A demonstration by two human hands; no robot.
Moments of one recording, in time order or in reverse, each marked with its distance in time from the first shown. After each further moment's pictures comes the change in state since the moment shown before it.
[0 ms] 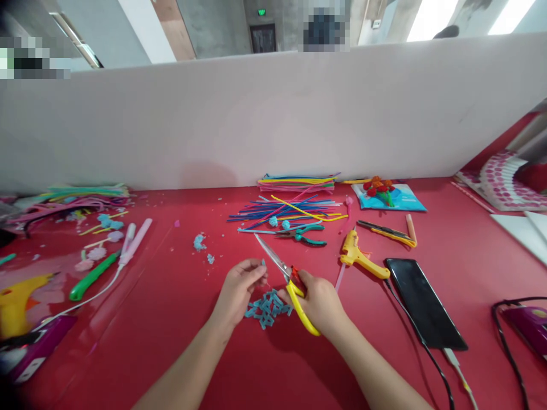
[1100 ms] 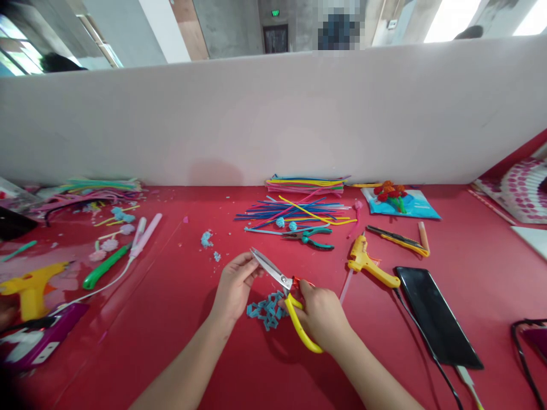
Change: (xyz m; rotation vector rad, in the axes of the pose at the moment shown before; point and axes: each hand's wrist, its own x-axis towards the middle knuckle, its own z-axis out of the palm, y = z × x) left_hand 0.006 0.005 -0.009 -0.107 0.051 0.159; right_hand -0.005 0.001 0.012 -0.402 -0.087 -0.133
